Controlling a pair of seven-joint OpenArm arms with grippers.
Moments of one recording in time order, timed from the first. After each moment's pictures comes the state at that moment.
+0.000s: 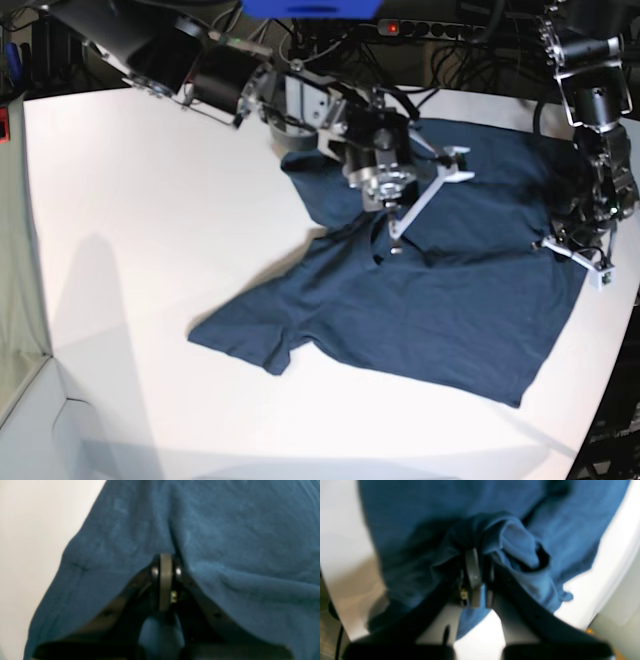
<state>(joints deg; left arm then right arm) -12.3 -23.9 -17.4 53.8 -21.4 -15.6 29.8 19.8 -3.4 -60.6 90.6 -8.0 33.6 -76.1</state>
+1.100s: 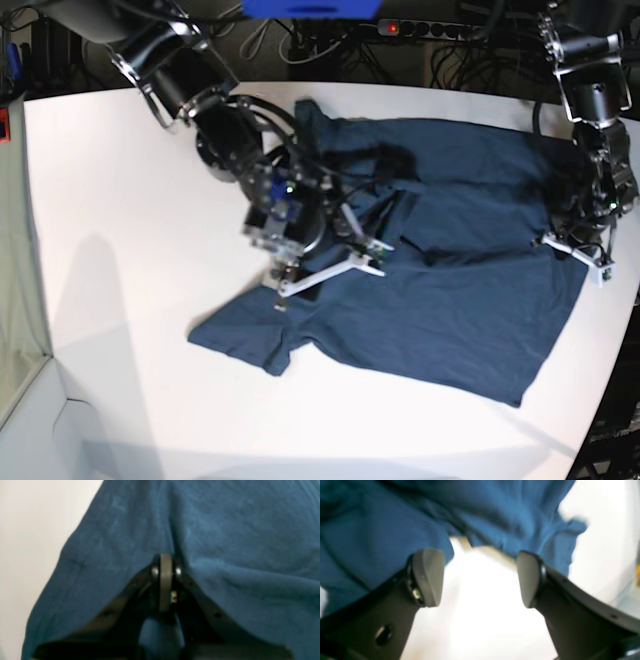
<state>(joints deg) -11.3 -24.0 -17.4 54.0 -21.8 -15.6 28.6 15.4 0.8 -35.3 94.4 -8.9 36.2 -72.2</state>
